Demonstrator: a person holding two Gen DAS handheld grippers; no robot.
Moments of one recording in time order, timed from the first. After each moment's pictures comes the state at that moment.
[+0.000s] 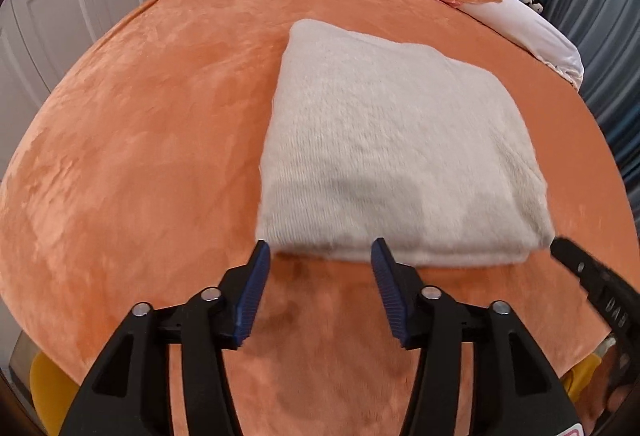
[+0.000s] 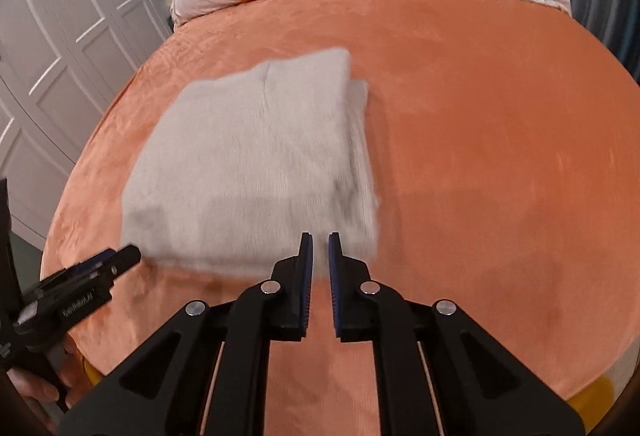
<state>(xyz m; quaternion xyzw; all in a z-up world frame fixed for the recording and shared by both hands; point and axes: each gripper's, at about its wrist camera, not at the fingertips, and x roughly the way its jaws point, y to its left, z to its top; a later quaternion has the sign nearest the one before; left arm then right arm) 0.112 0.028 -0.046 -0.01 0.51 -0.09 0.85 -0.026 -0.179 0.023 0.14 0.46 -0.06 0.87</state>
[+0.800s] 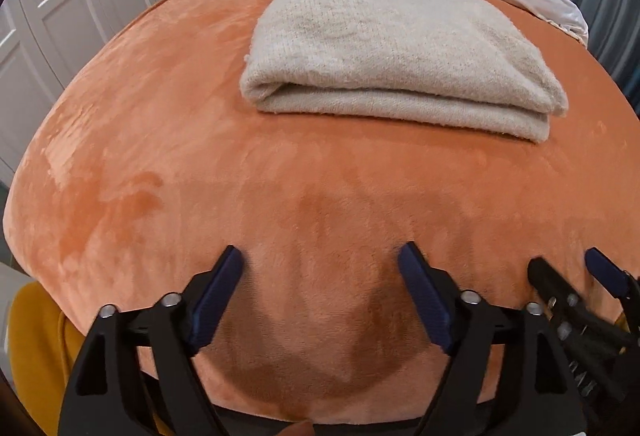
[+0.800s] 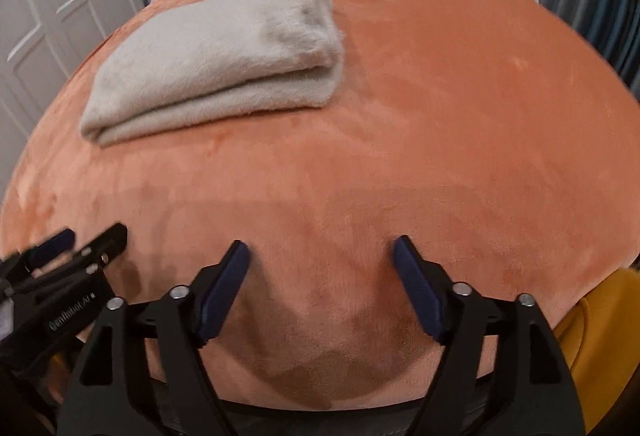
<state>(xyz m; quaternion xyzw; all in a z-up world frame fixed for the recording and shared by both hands) 0.026 0.011 -0.101 0.05 0.50 -0.06 0.86 -0.077 -0.140 -0.047 0.08 0.47 -0.12 0.87</state>
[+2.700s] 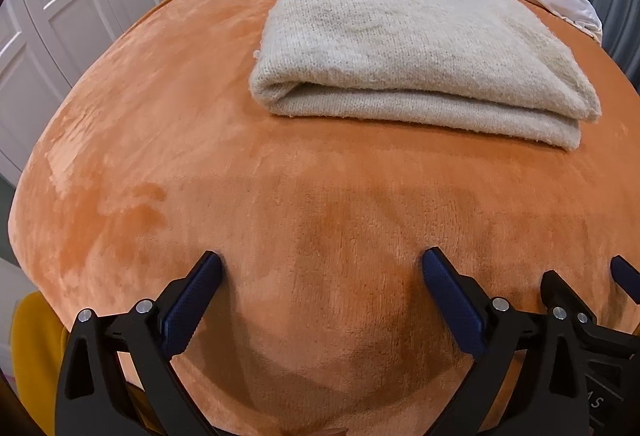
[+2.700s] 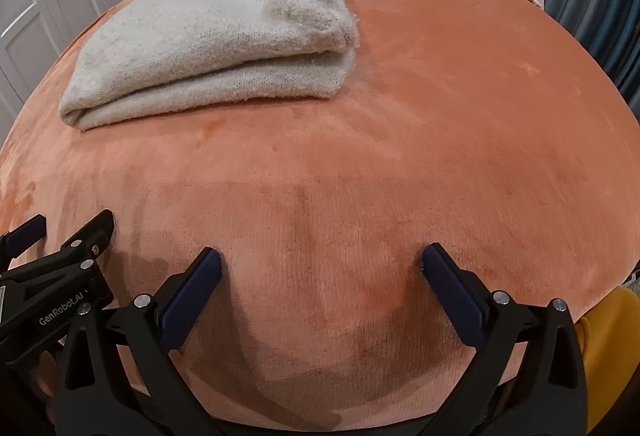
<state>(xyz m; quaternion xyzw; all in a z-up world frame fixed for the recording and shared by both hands) 0.052 0.019 -0.112 0.06 0.50 -0.04 0.86 -0.059 -0.155 -0.054 0.07 0.50 -0.12 0.85</state>
